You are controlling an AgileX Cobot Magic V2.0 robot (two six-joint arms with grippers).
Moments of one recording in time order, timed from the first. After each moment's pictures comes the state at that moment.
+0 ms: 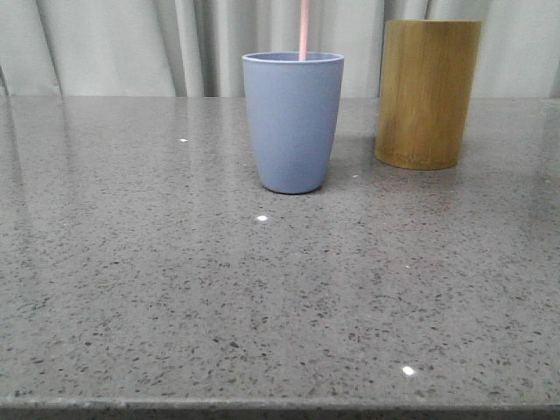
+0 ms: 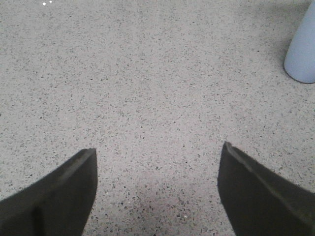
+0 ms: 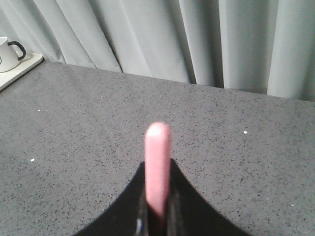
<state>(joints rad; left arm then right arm) -0.12 0.63 -0.72 -0.21 0.78 0.12 0.48 1.60 -1.44 0.58 0.23 -0.28</state>
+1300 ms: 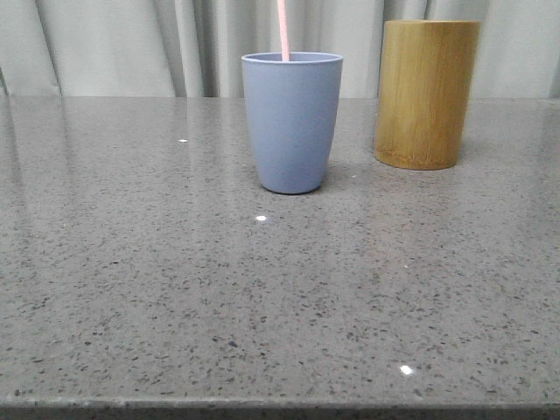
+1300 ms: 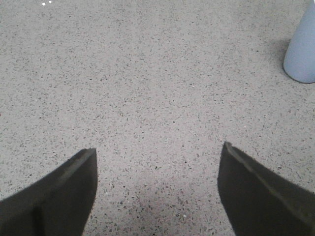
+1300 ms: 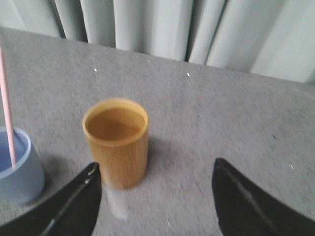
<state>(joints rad) -0.12 0.63 -0.72 -0.21 0.78 0.12 0.03 0.88 -1.07 0.31 0.68 -0.29</state>
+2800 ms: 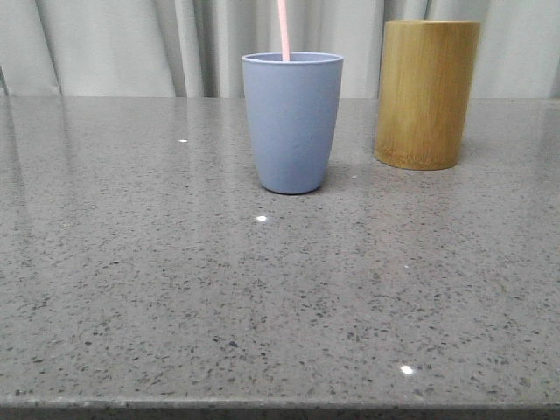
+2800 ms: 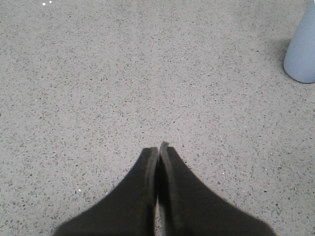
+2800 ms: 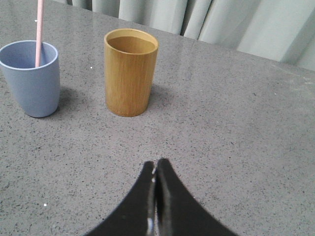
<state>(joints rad) -0.12 0.63 -0.72 -0.21 0.78 0.12 0.03 0.35 -0.76 0.23 0.85 -0.29</state>
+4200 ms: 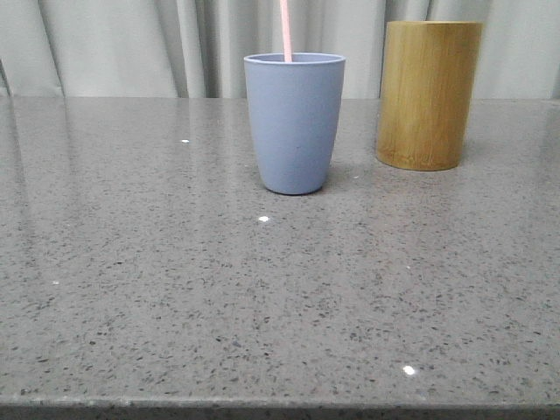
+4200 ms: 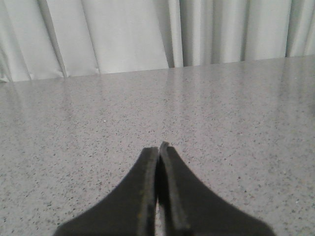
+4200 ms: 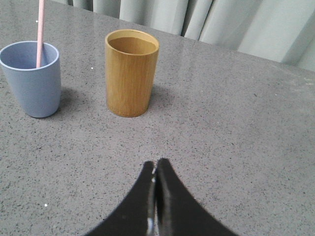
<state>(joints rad) -0.12 0.00 -0.01 -0.12 0.12 0.12 0.03 0.35 -0.76 0.23 0.85 -0.29</state>
